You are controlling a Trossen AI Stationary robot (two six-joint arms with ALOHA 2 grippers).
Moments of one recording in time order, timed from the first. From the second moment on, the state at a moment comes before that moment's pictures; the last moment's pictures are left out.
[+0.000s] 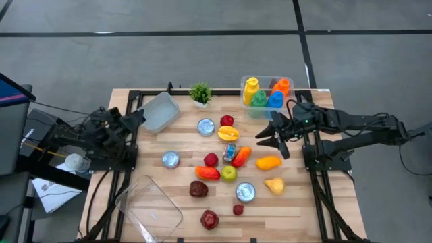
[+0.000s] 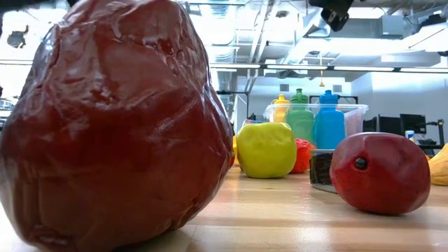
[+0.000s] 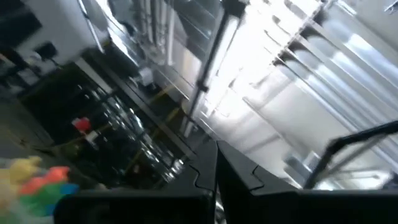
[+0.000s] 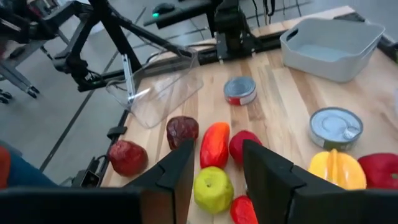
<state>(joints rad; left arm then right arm) -0.19 0.28 0.23 0.78 -0.51 -0.56 -0.04 0.90 0.91 -0.41 -0.20 0.21</state>
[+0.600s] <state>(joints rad) -0.08 1.27 1.29 -0.23 -0.59 -0.24 -0.03 0.87 0.91 -0.43 -0.18 0.21</state>
